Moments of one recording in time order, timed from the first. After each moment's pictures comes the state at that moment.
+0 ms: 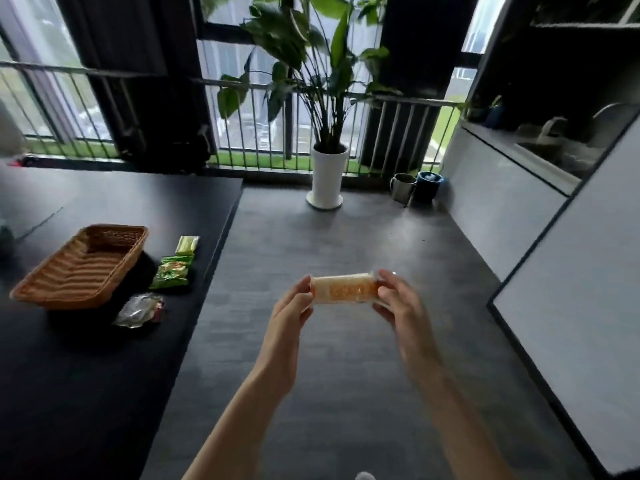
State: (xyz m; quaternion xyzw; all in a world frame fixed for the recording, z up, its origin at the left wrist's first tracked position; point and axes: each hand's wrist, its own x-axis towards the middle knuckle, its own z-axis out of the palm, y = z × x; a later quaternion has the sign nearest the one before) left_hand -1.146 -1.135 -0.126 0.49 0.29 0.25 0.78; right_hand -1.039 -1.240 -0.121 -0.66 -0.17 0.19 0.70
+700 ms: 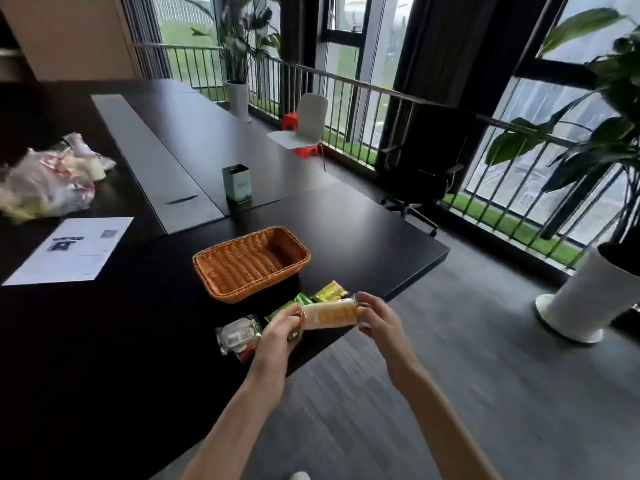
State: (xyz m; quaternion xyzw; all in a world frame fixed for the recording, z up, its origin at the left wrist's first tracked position) left_hand -1.062 -0.871 -0.166 0.27 0.51 0.54 0.61; right_hand -0.908 -0.837 -0.169 -0.56 -0.48 0.54 0.41
